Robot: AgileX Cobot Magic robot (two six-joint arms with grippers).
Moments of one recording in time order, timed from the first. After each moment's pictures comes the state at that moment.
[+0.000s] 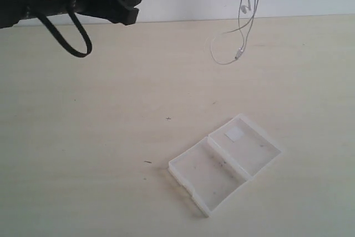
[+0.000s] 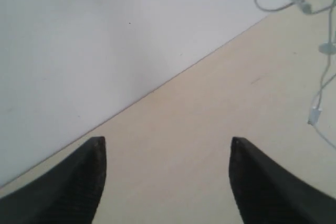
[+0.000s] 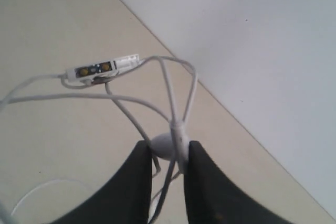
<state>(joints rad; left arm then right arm) -0.36 1.55 -0.98 0.50 -0.16 -0.29 0.30 1.59 -1.31 0.35 0.47 -0.85</state>
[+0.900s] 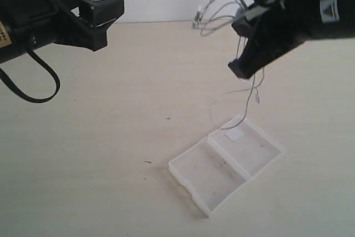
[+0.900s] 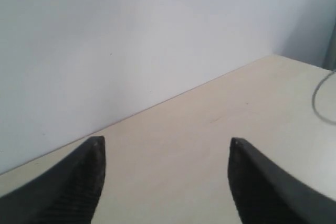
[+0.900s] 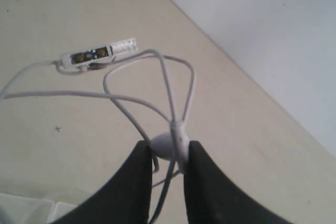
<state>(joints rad) -0.28 1.42 -0.65 0.49 -0.60 -0.37 0.65 1.24 -0.85 -0.49 0.37 0.11</state>
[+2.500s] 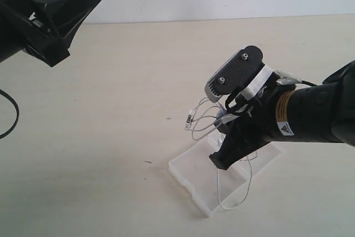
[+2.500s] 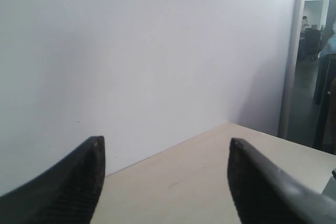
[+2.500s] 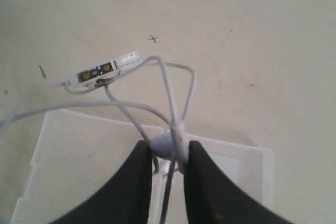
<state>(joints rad) -0.28 1.21 -0.46 0.47 -0.87 -0.39 0.68 1.45 -0.56 -0.55 0.05 0.39</state>
